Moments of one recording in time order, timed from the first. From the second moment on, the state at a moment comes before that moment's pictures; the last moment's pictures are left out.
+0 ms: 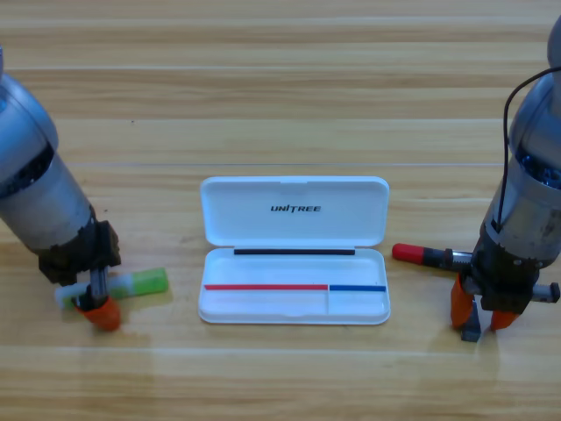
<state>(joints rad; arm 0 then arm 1) -0.58 1.85 -0.94 0.45 0.06 0.66 0.76 2.00 -1.21 0.73 0.04 0.83</state>
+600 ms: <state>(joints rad) -0.57 1.85 -0.93 0.45 0.08 0.74 0.76 2.02 -1.30 0.84 0.03 0.57</state>
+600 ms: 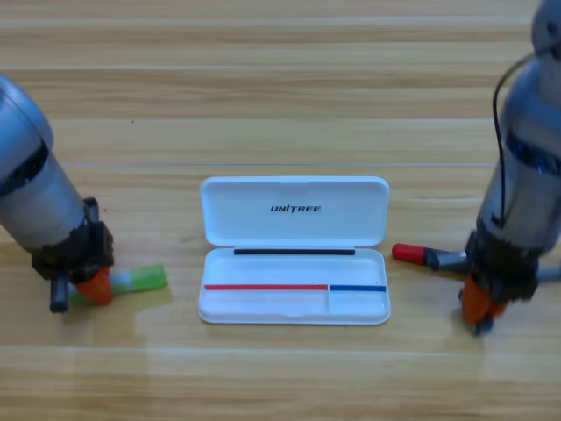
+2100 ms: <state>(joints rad) -0.62 1.42 -1.27 1.02 0.08 0.71 0.96 2.24 -1.87 1.16 0.00 -0.67</state>
